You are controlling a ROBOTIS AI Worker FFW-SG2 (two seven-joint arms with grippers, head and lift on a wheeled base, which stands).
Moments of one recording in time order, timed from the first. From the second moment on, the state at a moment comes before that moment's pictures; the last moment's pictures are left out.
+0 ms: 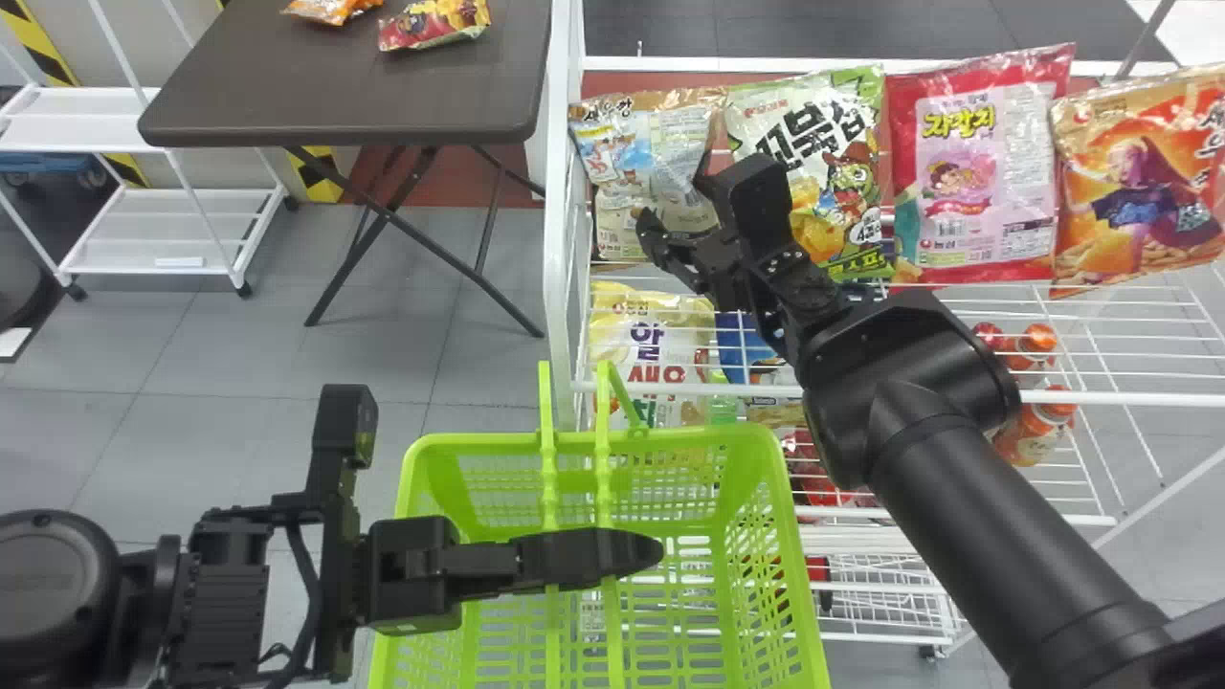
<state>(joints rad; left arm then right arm) 0.18 0.22 0.22 -1.89 1.22 1.57 -0.49 -0.46 0.00 0.36 -0.93 0.10 -0.05 0.14</state>
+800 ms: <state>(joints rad) 0.18 0.22 0.22 -1.88 1.21 1.57 -0.50 -0.27 0.00 0.33 -1.21 0.18 -0.02 0.09</state>
